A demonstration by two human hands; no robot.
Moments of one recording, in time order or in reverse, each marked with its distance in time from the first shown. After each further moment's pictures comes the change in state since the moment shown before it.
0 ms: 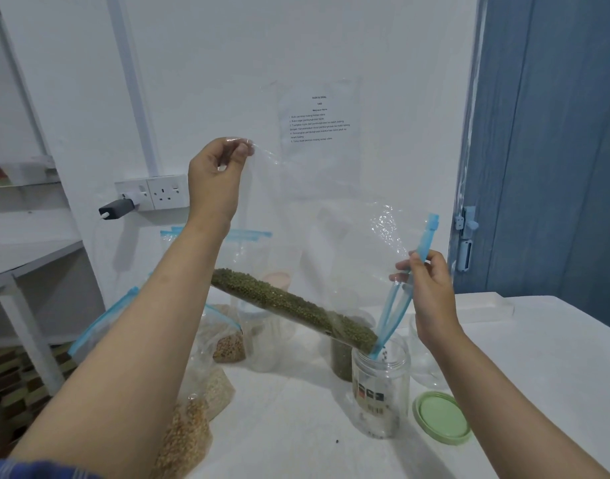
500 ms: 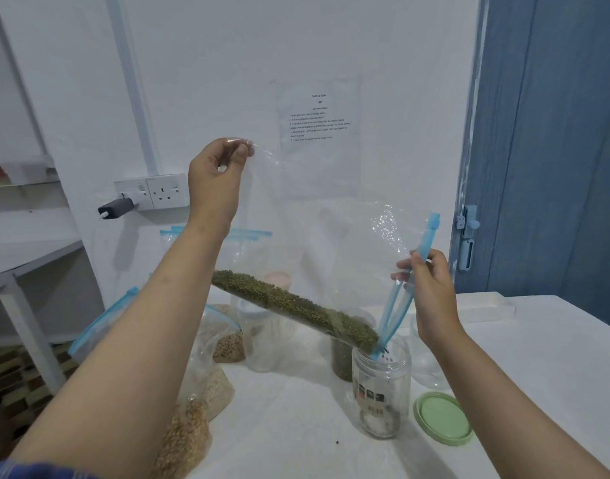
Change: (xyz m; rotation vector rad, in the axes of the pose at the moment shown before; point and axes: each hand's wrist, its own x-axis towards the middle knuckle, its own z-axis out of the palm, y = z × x) left_hand 0.002 -0.007 0.000 0.007 -0.003 0.015; right_hand 0.003 0.001 0.001 0.010 0.000 0.001
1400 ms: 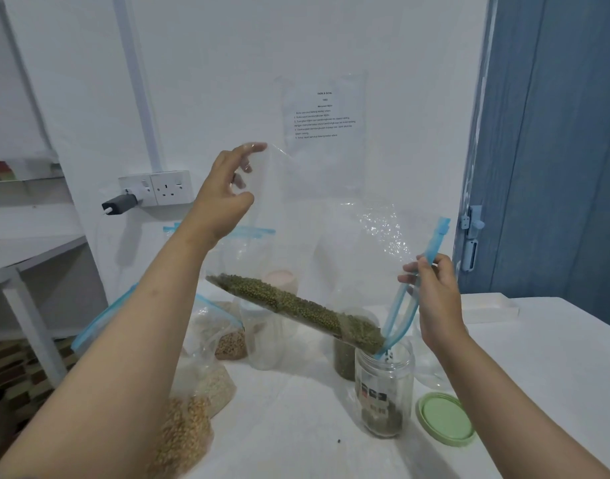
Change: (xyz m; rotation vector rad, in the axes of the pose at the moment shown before) left_hand -0.015 0.001 -0.023 0.356 -0.363 -0.056; right_hand 0.000 0.007 -0.002 -0.026 0.010 0.023
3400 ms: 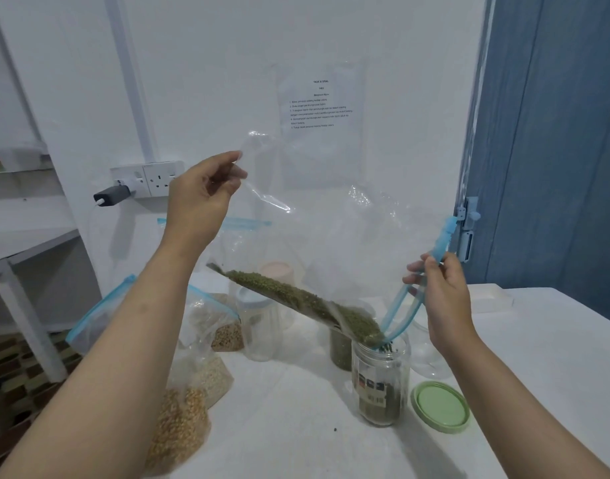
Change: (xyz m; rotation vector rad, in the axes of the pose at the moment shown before) left_hand -0.020 -0.015 -0.004 -0.107 0.205 0.059; right_hand -0.012 -0.003 -0.015 -0.041 0.031 -0.022
